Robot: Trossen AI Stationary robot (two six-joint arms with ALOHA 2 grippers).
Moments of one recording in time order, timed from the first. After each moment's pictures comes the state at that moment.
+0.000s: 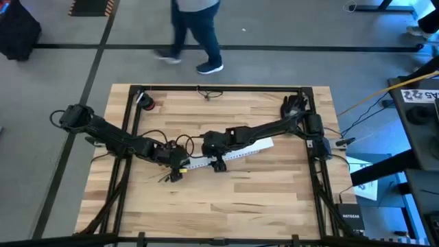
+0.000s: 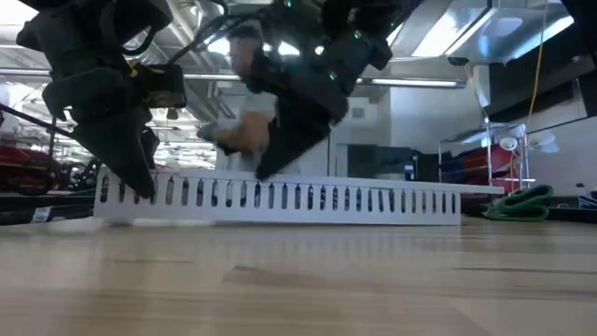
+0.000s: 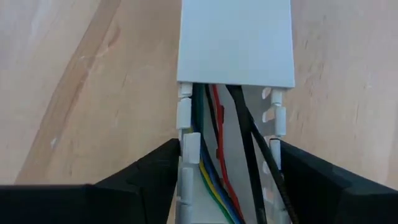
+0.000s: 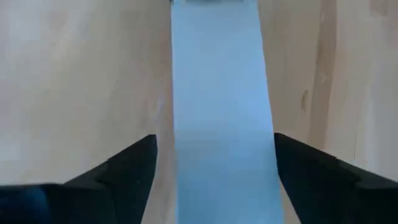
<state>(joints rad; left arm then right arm) -0.28 1.35 0.57 -0.25 -0.24 -0.54 0.03 2.06 1.44 -0.36 -0.13 -0.16</state>
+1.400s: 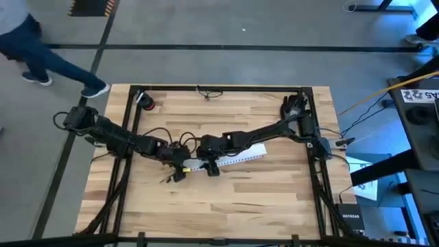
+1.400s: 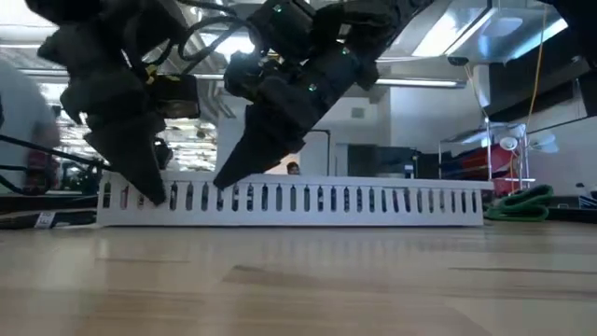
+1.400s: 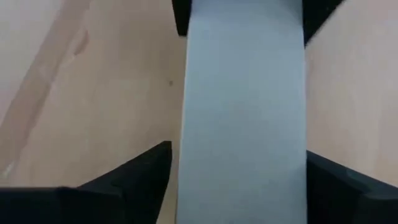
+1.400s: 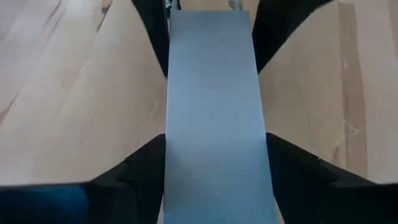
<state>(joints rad) -0.22 1.39 0.61 -0.25 -0.10 -0.49 0.06 2.15 1.46 -0.15 -0.18 -0.08</state>
